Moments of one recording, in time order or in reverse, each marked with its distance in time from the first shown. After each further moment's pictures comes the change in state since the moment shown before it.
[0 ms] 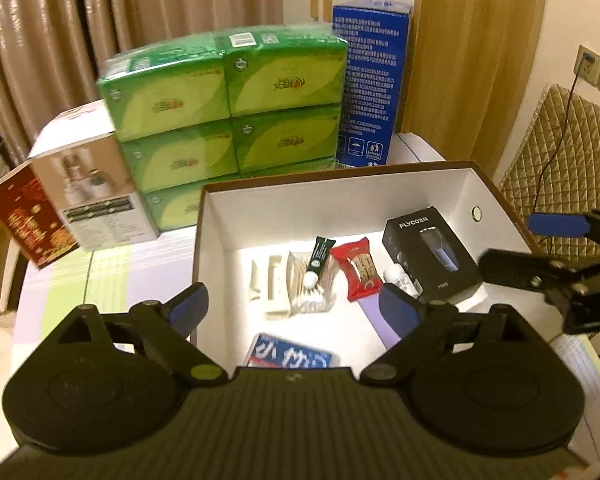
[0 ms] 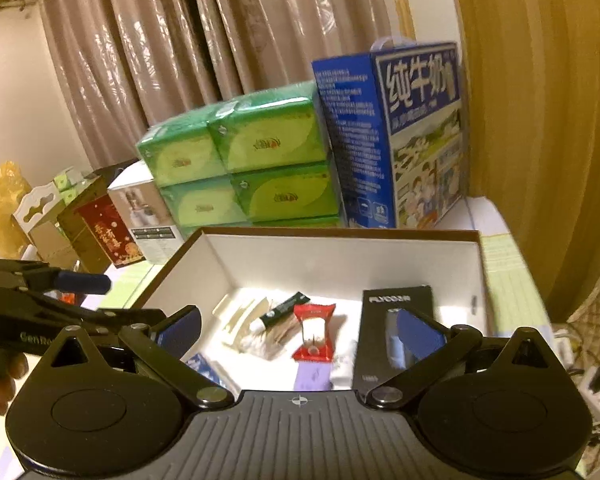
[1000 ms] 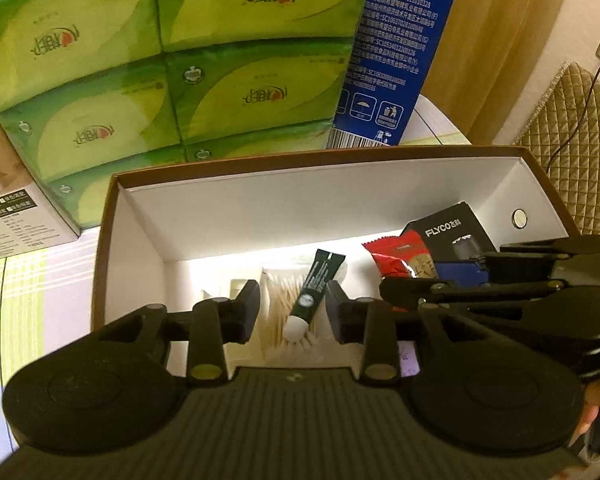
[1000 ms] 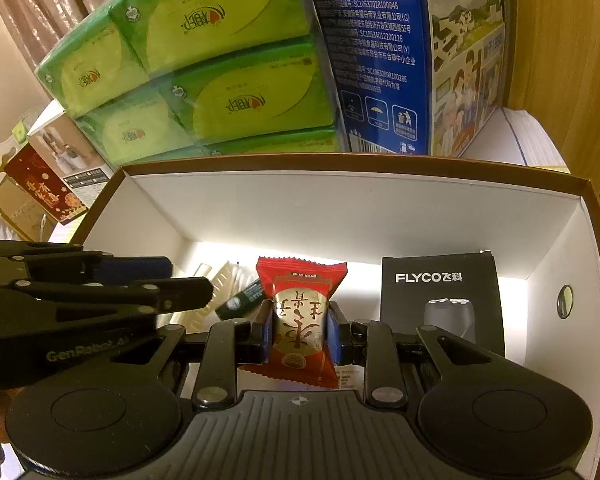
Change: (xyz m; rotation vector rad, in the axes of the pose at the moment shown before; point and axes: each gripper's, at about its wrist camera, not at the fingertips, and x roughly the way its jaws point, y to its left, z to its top) left arm 0.144 0.011 0.044 -0.004 0.177 -0.122; right arm 0.167 -0.022 0.018 0.075 0.305 -0.019
